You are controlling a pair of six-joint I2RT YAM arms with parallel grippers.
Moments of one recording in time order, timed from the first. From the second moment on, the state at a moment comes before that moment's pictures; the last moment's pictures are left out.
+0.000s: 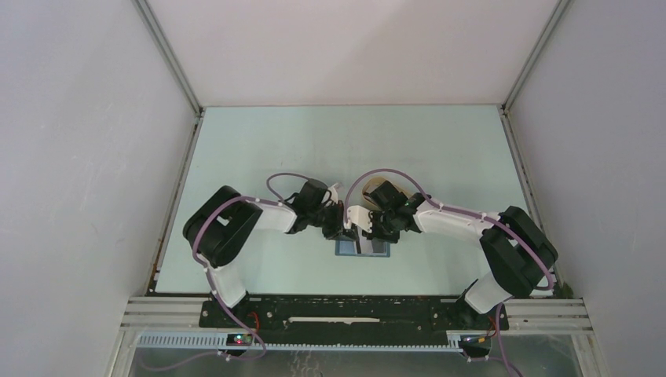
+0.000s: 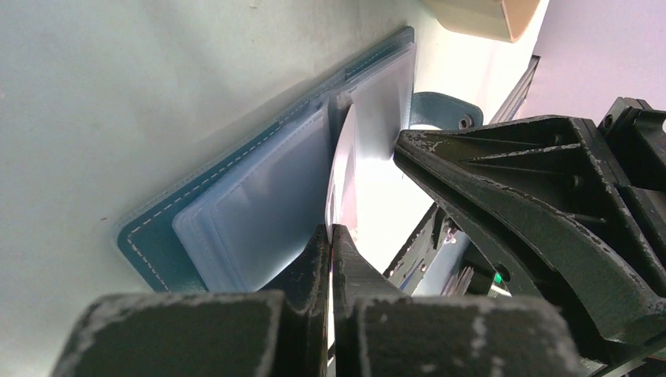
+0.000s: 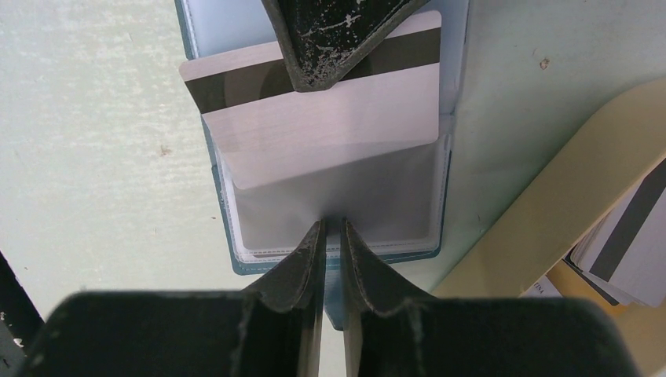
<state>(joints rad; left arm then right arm) -0.65 1.80 0.74 0.24 0.64 -0.85 0.74 1.56 0.87 -0.48 -0.24 -0.72</state>
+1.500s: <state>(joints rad) -0.68 1.89 0.85 0.15 0.68 -0.84 0.79 1.42 0.85 -0.47 -0.32 -0.75</state>
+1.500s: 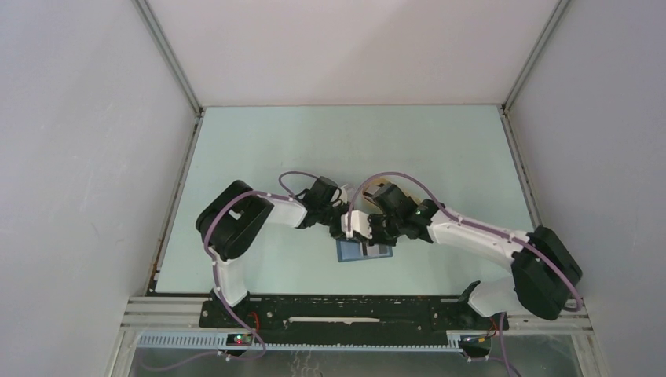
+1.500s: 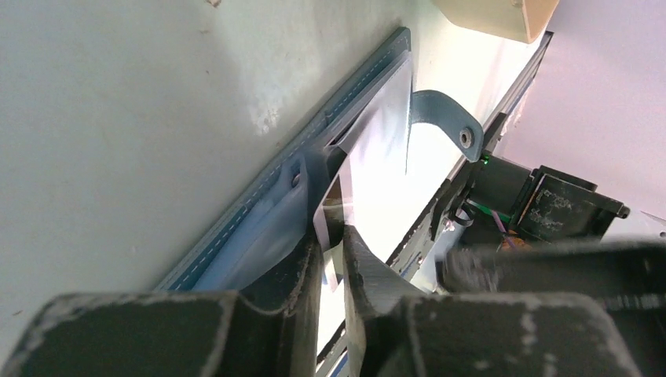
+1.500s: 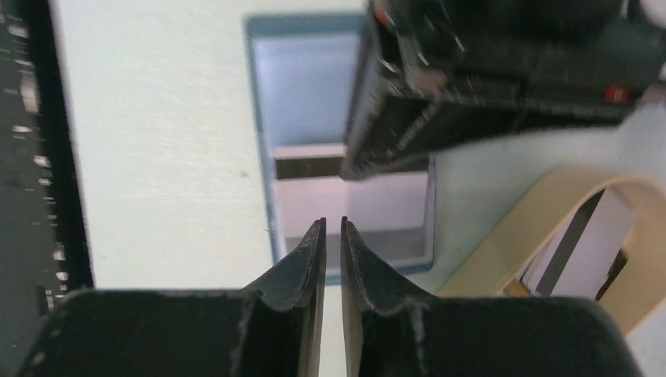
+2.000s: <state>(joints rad) -0.68 1.91 0.85 0.21 0.71 -0.86 0.99 1.46 0.81 -0.30 -0.29 -0.90</state>
